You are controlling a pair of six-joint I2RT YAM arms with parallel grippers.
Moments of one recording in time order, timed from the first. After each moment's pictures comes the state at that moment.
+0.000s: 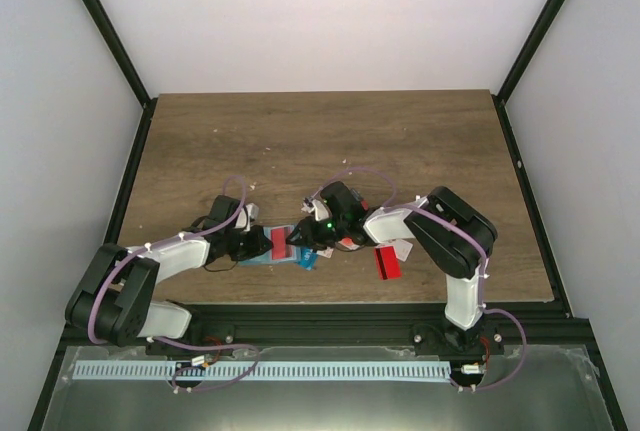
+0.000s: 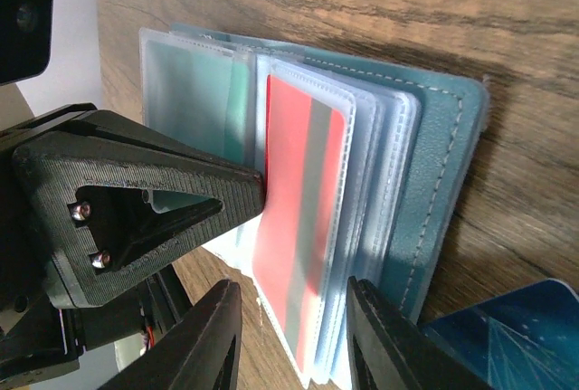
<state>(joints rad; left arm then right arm) -0.38 1.36 0.43 -0.09 0.44 -0.62 0.79 1.90 0.88 0.27 -0.66 0.85</state>
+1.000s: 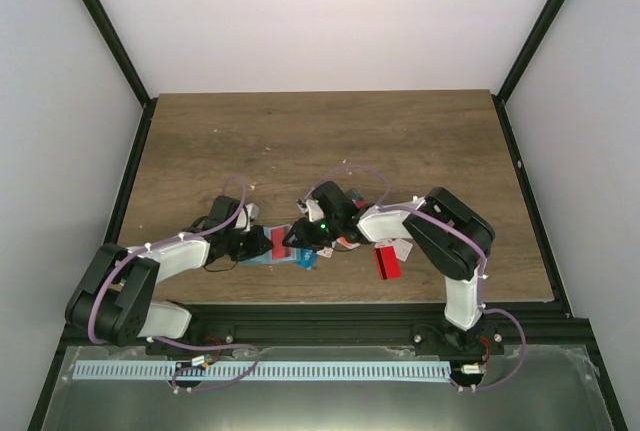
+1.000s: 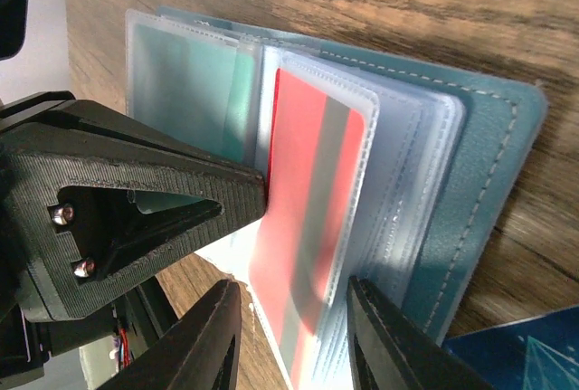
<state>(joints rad) -0.38 1.36 0.43 -0.08 0.44 -0.63 0.83 1.90 0.94 0.16 -0.60 0.79</state>
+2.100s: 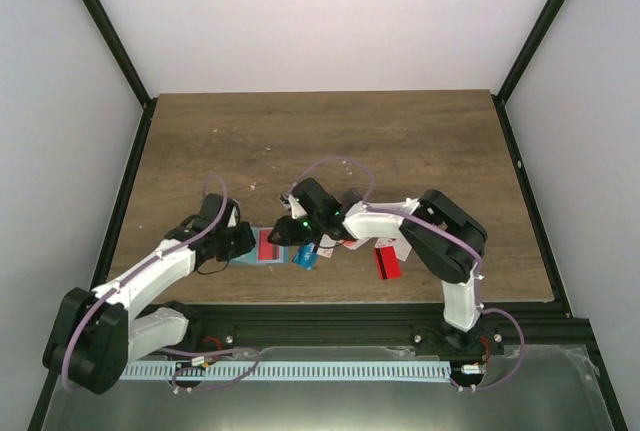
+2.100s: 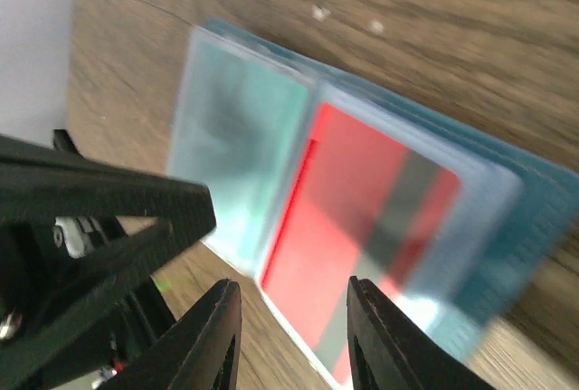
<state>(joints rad) -0.39 1.08 0.51 -0.43 0.21 -0.71 0.92 1.95 1.14 0.03 -0.50 0.75</state>
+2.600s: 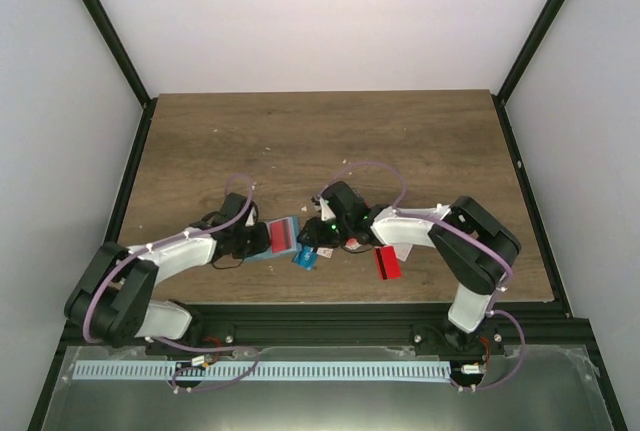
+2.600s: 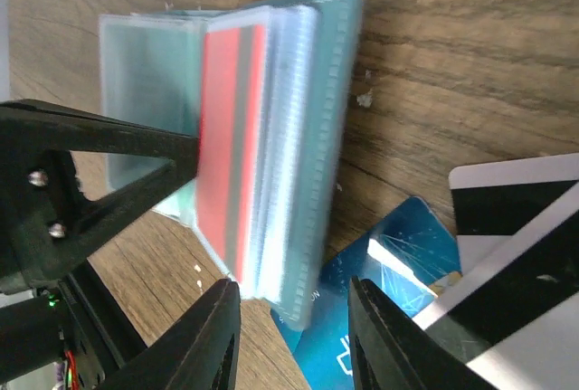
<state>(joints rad) -0.45 1.34 0.49 -0.22 0.23 -0.71 0.82 1.75 0.88 0.02 -0.43 0.74</state>
